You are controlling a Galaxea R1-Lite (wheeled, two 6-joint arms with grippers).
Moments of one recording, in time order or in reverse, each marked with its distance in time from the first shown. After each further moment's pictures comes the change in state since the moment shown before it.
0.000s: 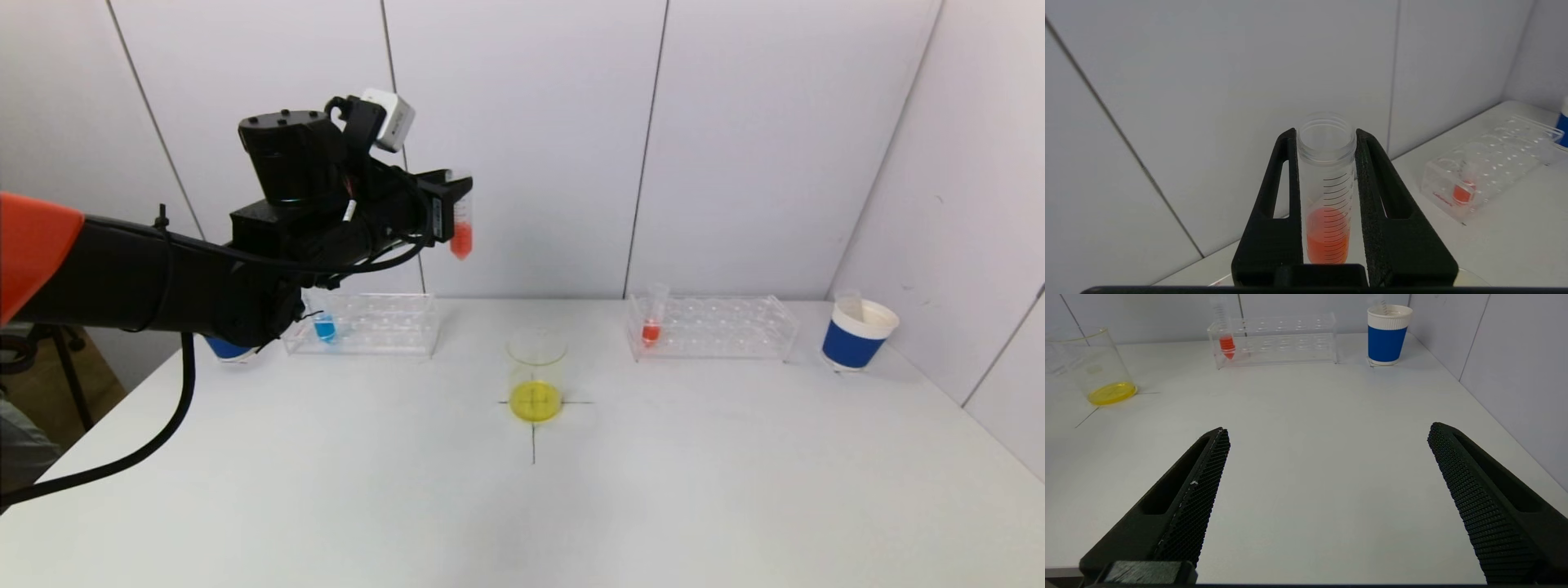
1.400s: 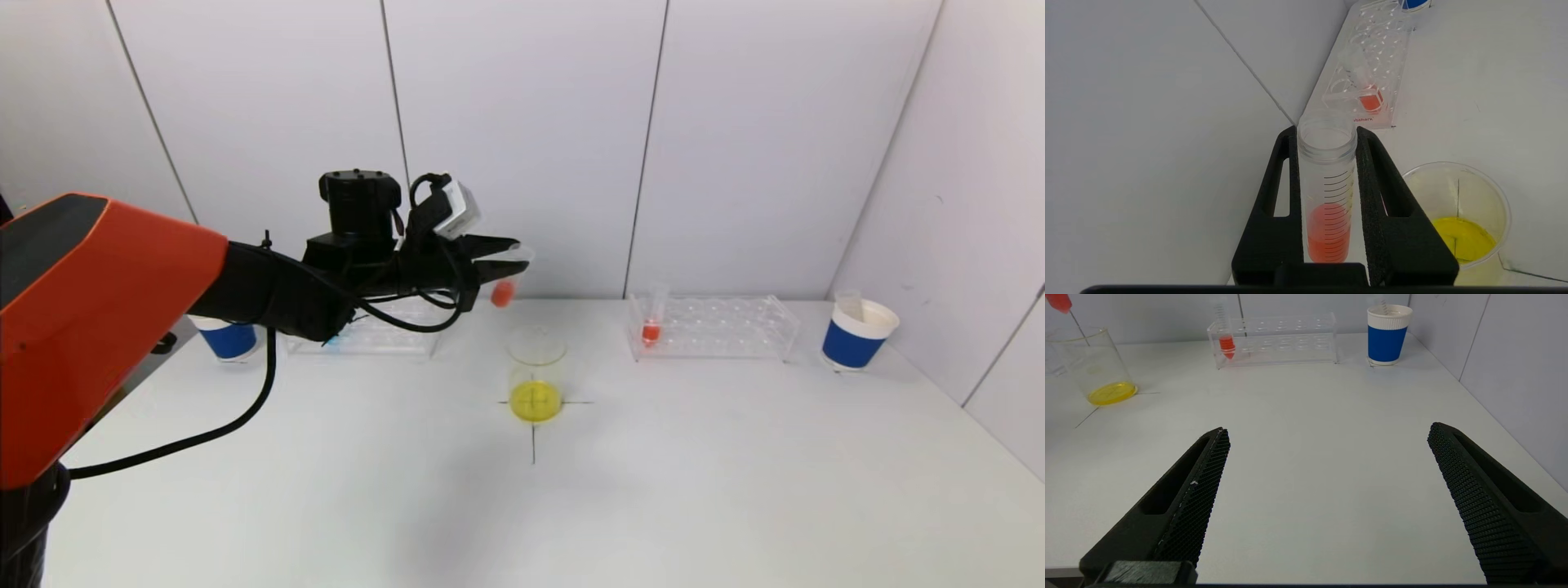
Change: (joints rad) left arm 0.041 0.234 -0.168 0.148 -0.621 0.499; right arm 0.000 0.000 0.000 0.000 0.000 0.000
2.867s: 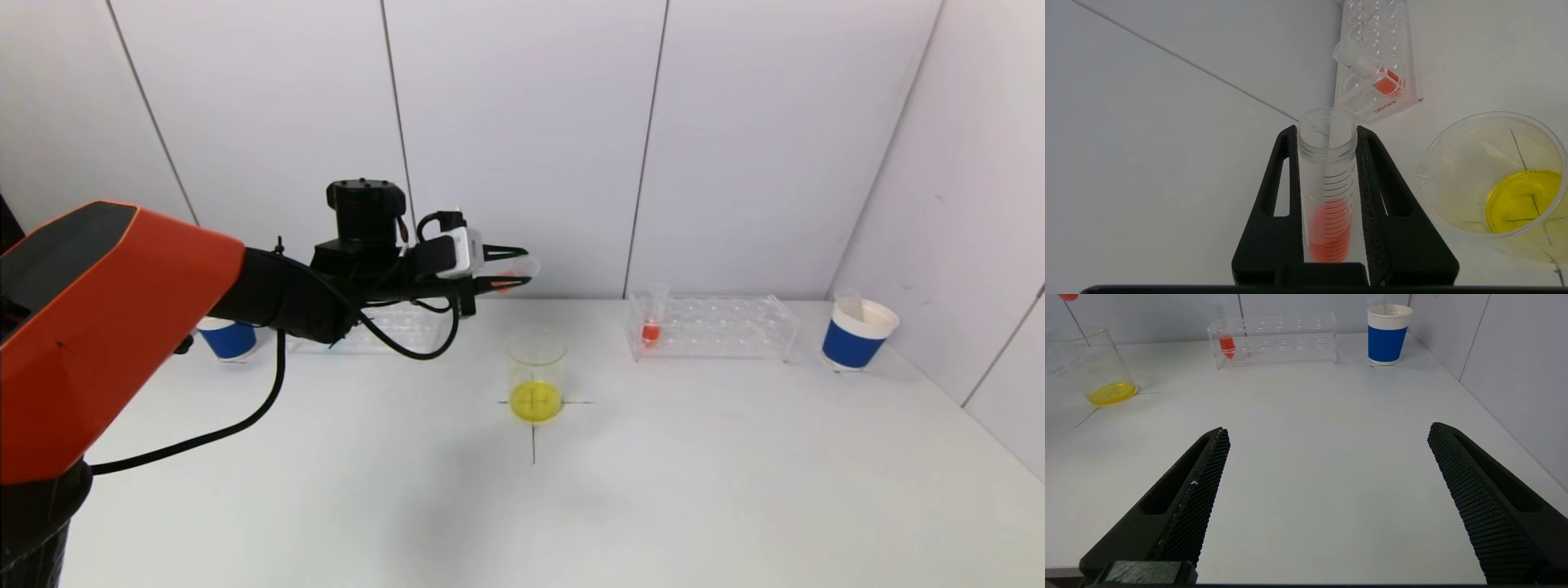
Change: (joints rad) left arm 0.003 0.030 -0.019 0.007 -0.091 0.431; right arm 0.000 0.000 0.000 0.000 0.000 0.000
